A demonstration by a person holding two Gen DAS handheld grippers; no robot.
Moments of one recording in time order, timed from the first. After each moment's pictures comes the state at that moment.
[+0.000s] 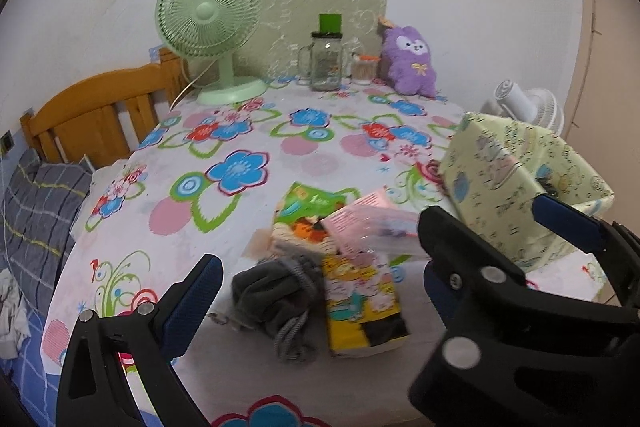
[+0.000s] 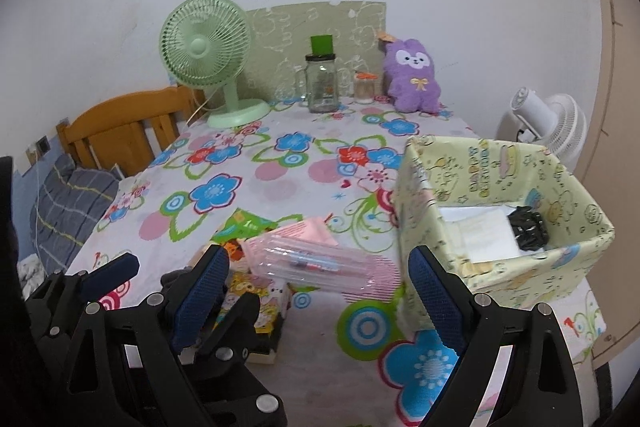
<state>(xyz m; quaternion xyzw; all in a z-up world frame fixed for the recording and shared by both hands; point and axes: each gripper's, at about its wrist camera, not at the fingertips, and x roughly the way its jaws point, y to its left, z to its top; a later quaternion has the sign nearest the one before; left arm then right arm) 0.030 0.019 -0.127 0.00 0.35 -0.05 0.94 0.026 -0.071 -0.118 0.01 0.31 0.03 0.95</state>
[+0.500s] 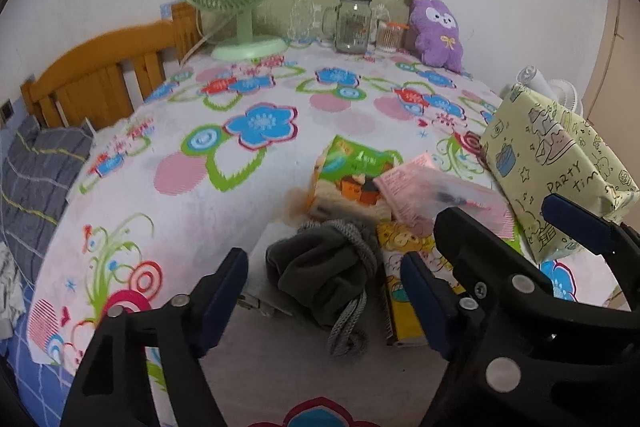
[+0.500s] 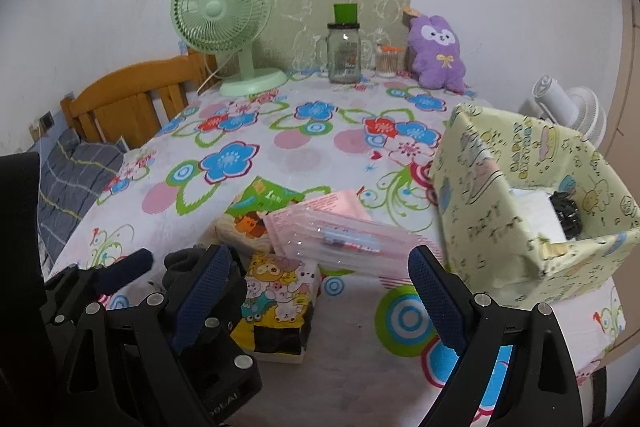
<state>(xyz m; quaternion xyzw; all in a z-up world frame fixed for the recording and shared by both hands) 0.050 0.048 -0.161 -0.02 0.40 -0.05 0.91 0.047 -0.046 -0.146 0.00 0.36 0.05 0.93</state>
